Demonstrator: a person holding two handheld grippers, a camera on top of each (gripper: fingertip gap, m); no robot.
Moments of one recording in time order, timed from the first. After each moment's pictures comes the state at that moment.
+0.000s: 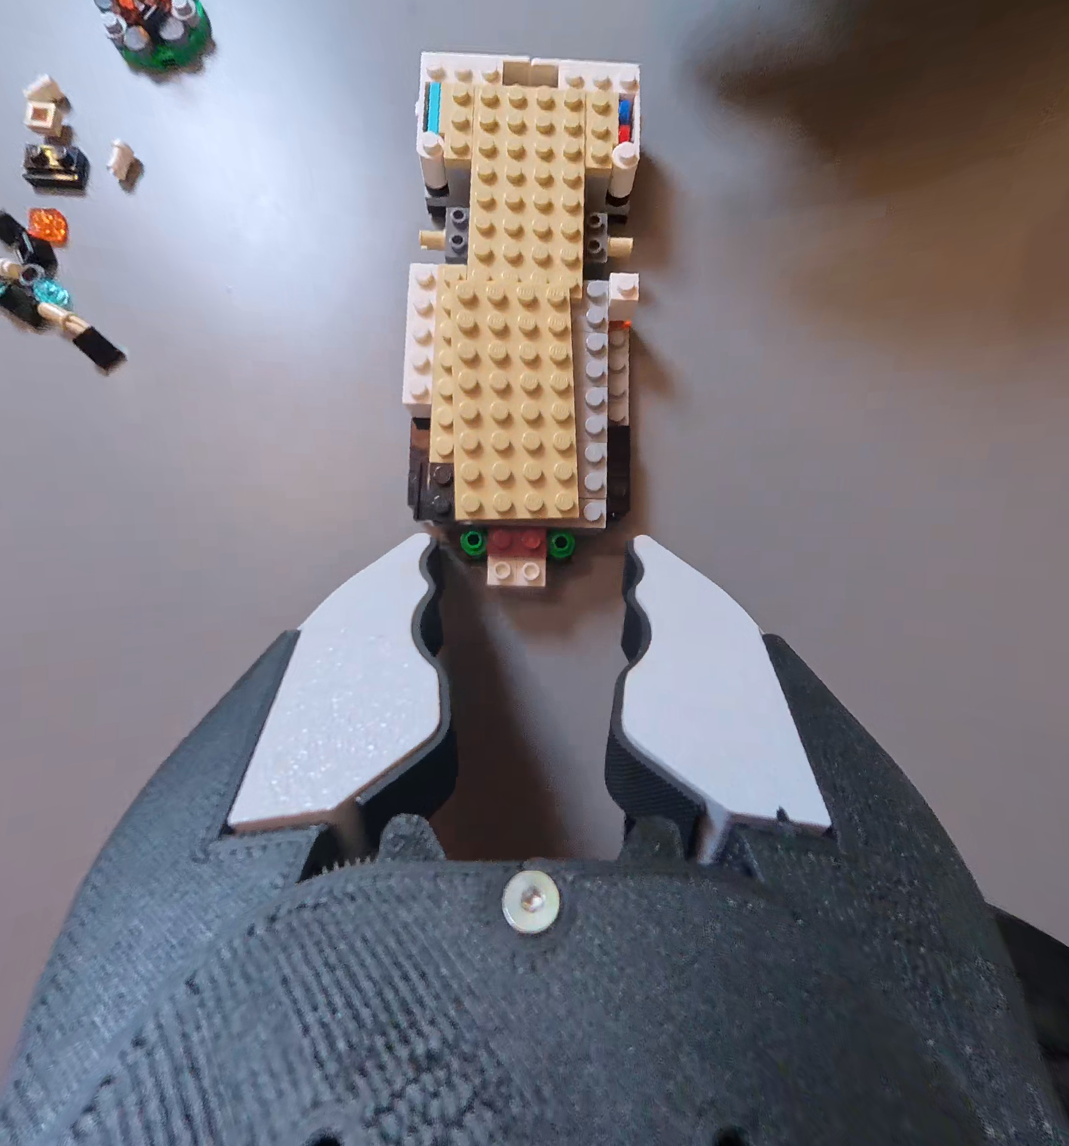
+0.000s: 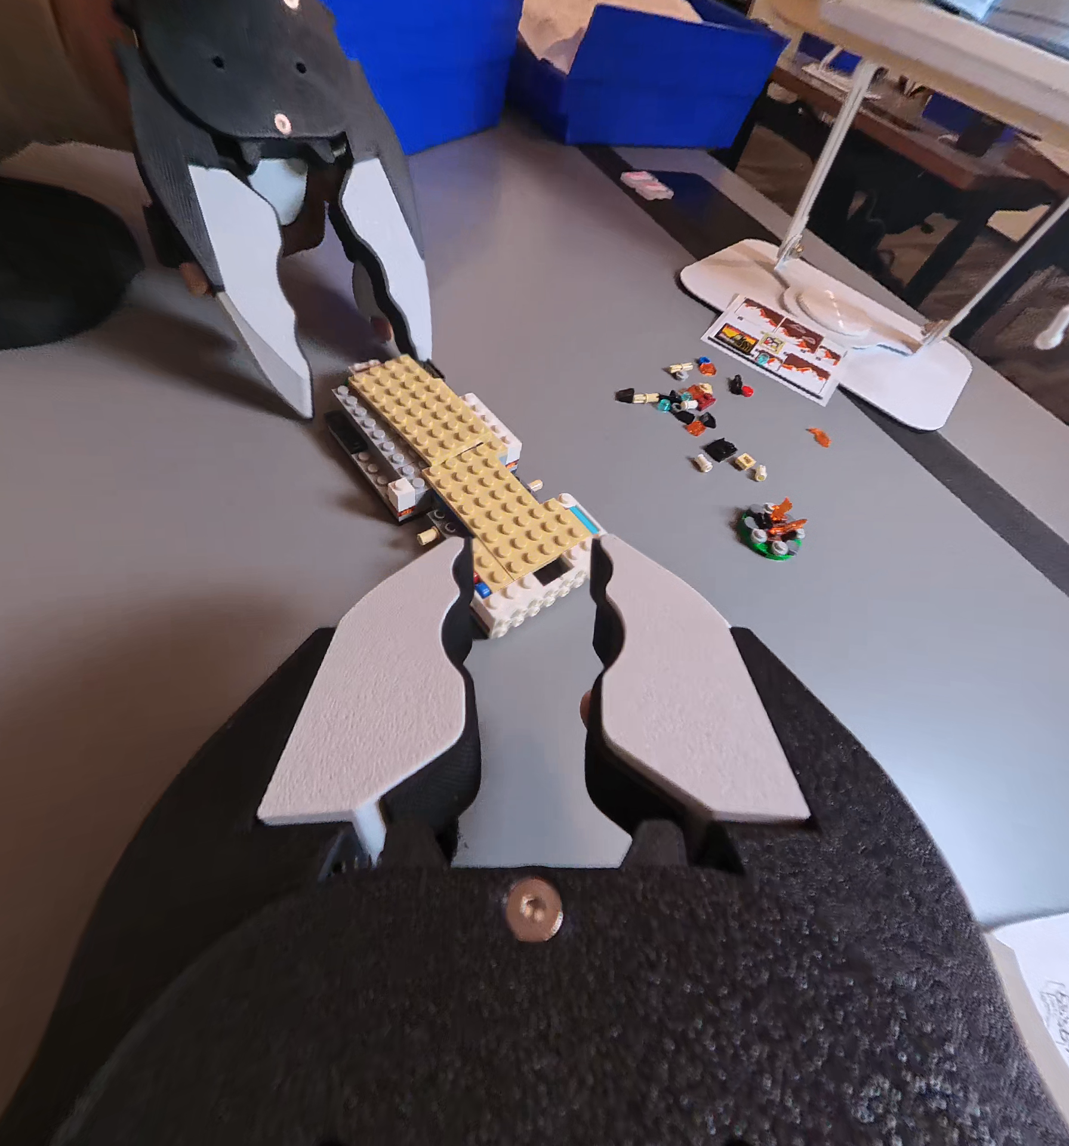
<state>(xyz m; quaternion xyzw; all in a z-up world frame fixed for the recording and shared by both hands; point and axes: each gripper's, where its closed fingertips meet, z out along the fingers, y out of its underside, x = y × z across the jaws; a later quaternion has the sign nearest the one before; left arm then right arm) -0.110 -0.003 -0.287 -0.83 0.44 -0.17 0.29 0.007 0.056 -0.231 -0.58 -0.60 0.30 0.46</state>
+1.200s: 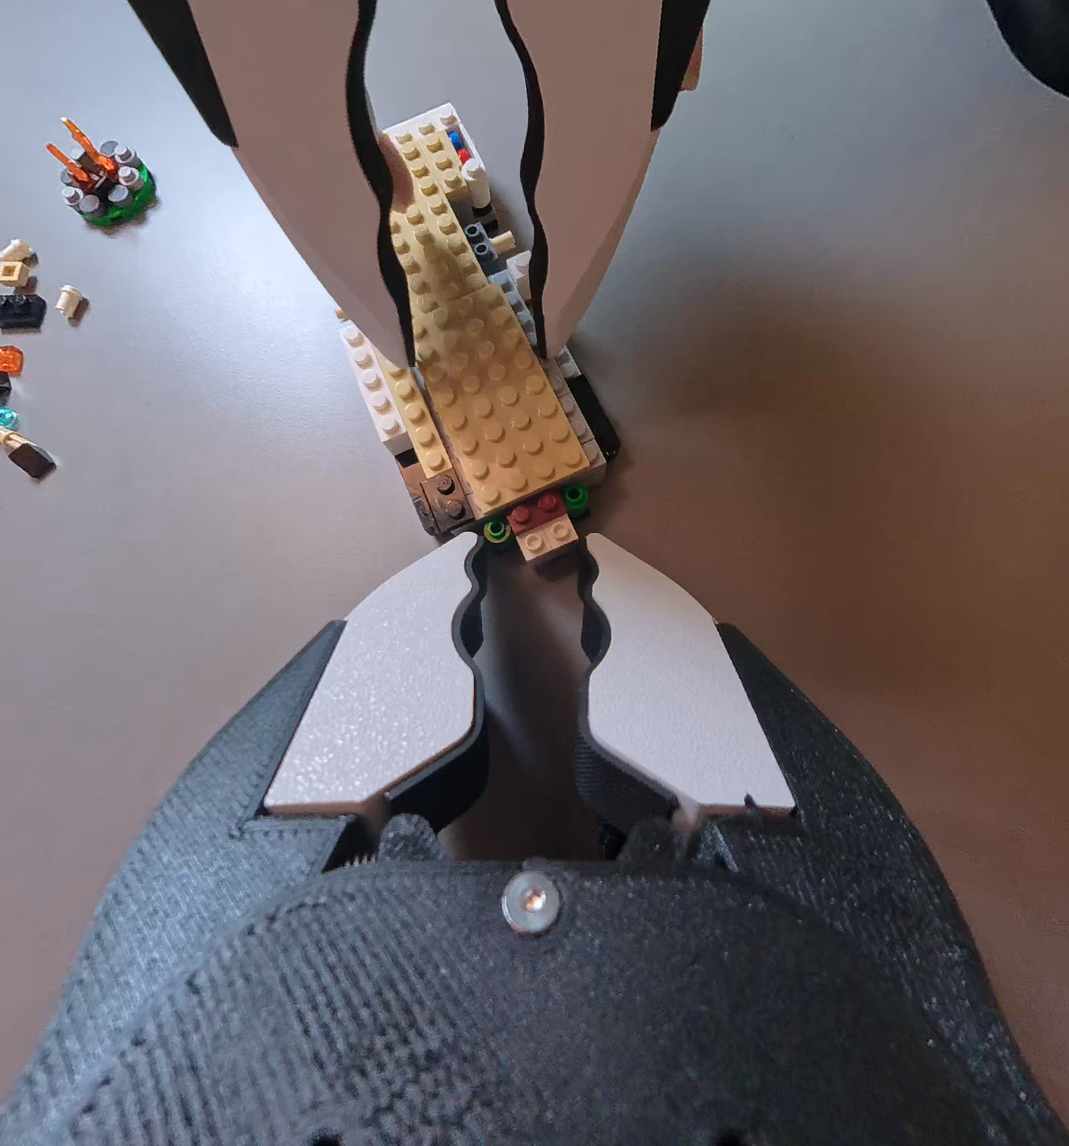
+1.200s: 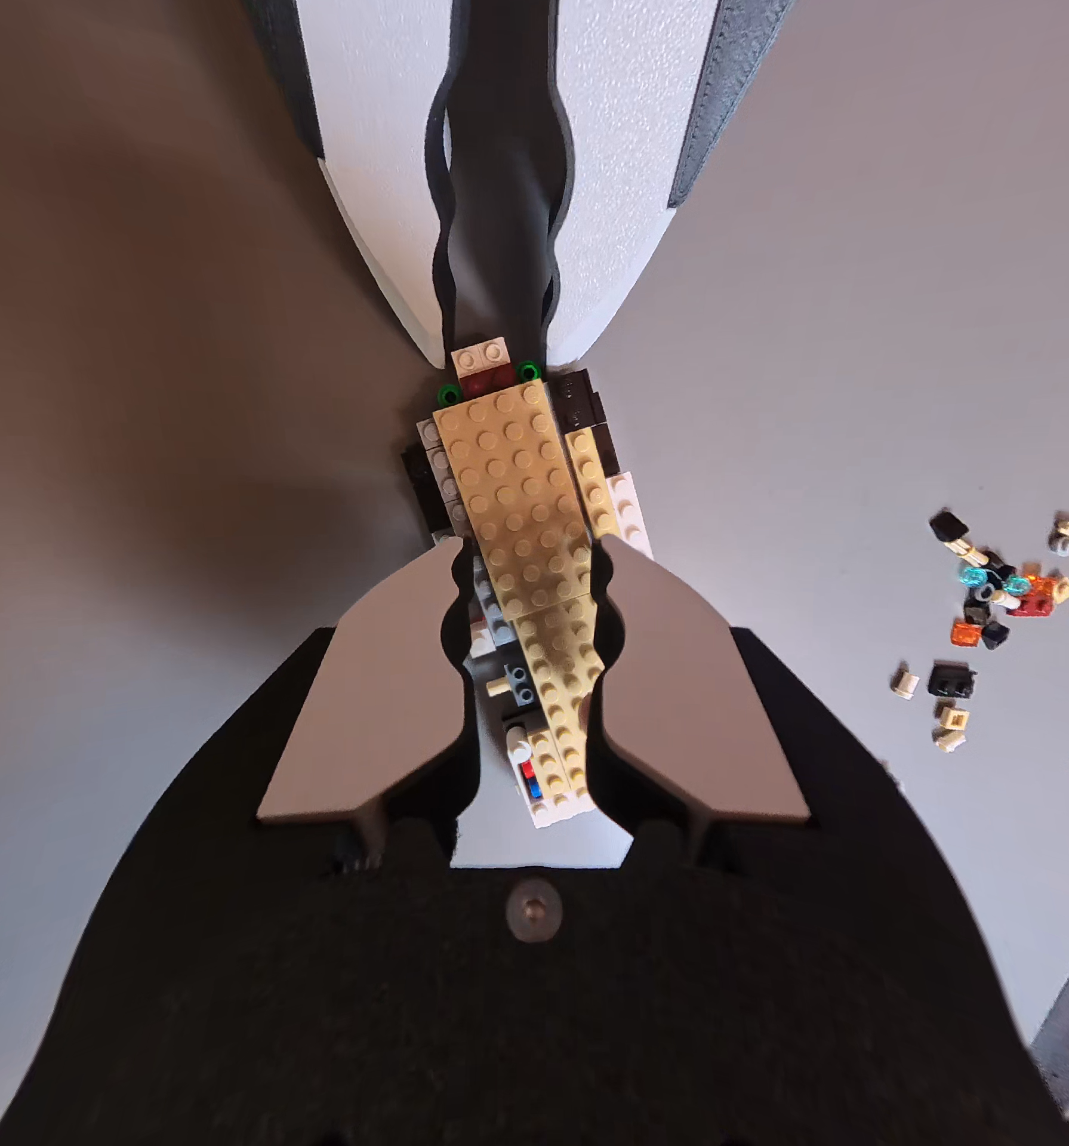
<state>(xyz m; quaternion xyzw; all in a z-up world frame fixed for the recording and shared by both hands) -0.067 -0.021 -0.285 -0.81 0.45 -0.15 0.35 -0.040 0.017 -0.269 -0.41 -0.89 0.15 0.13</state>
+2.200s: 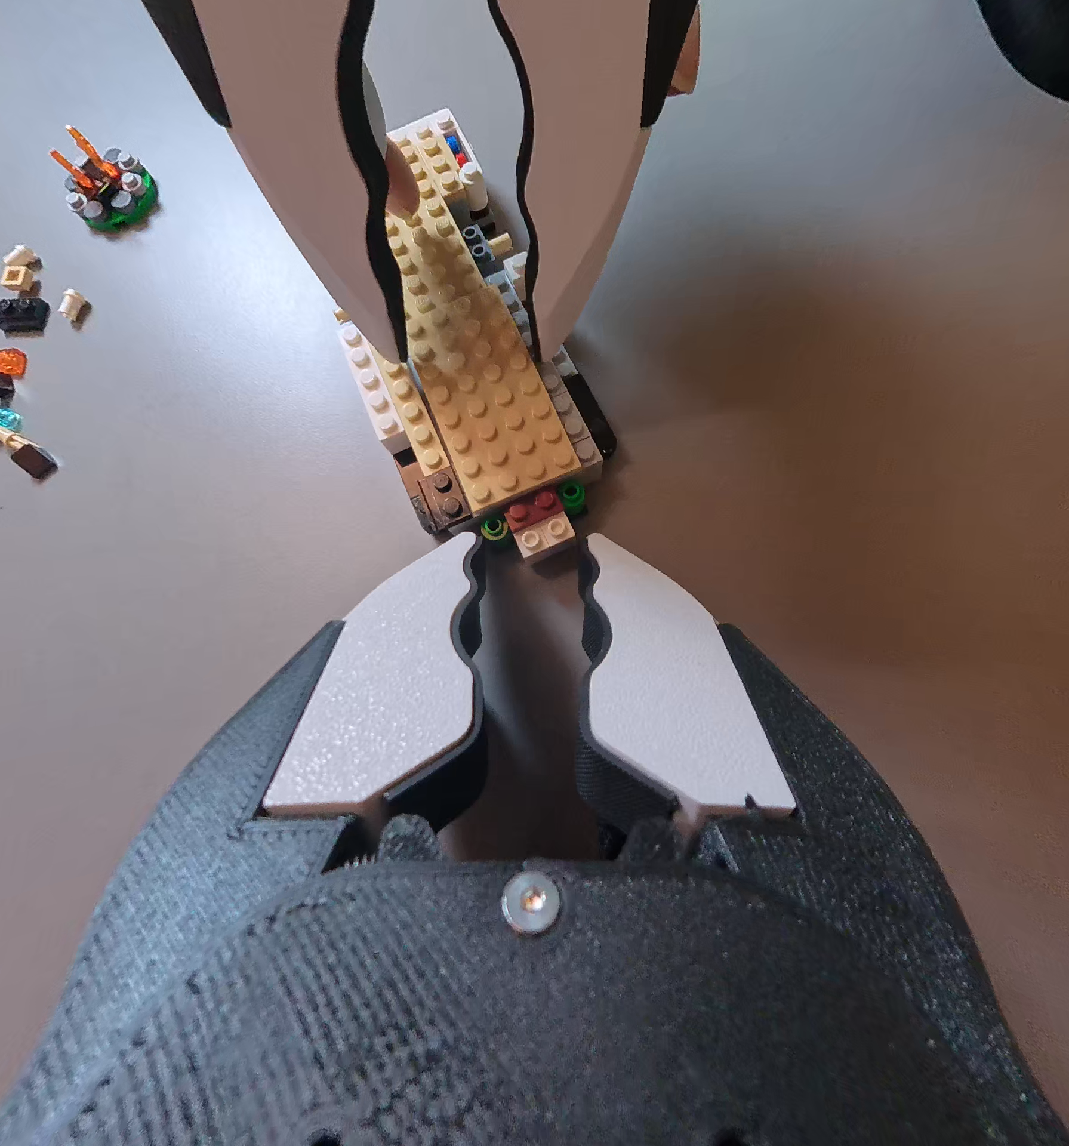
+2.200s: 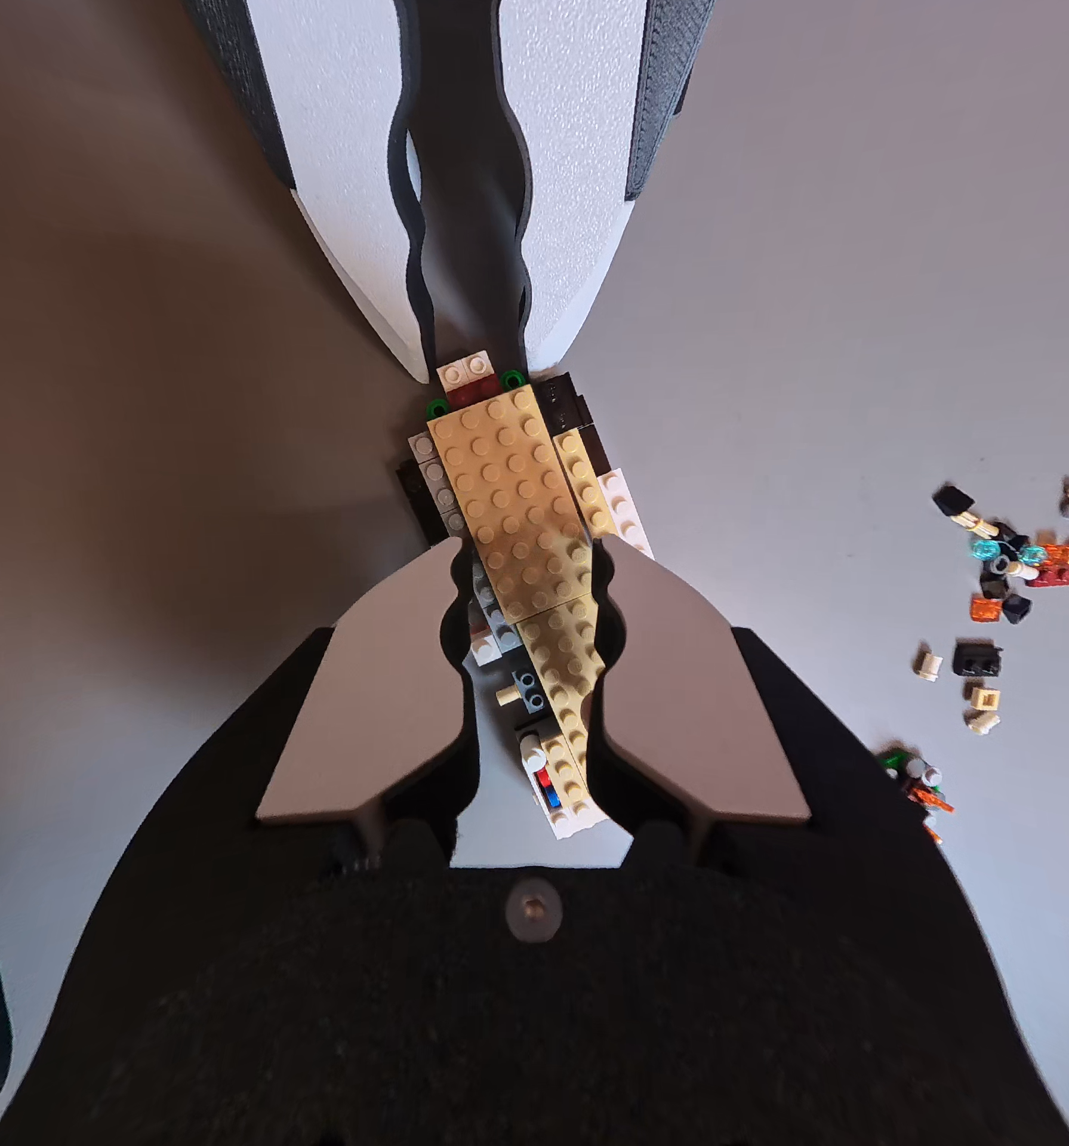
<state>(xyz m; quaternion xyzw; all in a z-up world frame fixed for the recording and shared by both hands) -0.067 -0.022 -0.284 -0.81 0.45 -0.15 0.36 -0.041 0.017 -0.268 -0.44 -0.87 0.18 0.14</state>
